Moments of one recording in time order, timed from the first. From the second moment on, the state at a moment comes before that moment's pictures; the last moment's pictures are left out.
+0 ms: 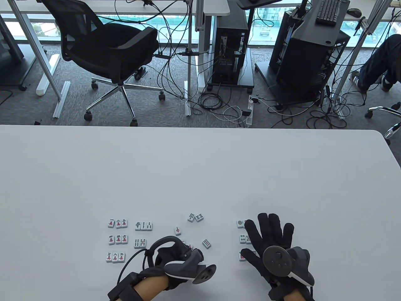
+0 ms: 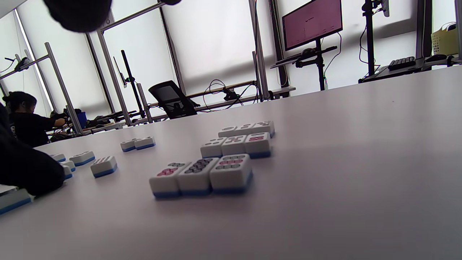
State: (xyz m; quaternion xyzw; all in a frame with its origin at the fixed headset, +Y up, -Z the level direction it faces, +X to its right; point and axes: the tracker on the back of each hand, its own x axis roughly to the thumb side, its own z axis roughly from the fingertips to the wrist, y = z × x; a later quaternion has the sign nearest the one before) left_hand -0.036 -0.761 -0.236 -0.04 -0.38 -0.18 0.91; right_hand 0.202 -0.734 -0.240 0.17 -0.02 0.98 0.13
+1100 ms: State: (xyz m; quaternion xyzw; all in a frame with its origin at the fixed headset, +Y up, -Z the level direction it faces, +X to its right) left_hand -0.158 -0.747 -0.283 -0.09 -0.14 -0.16 0.97; right_hand 0.200 -0.735 -0.238 0.18 -0.02 0.98 0.13
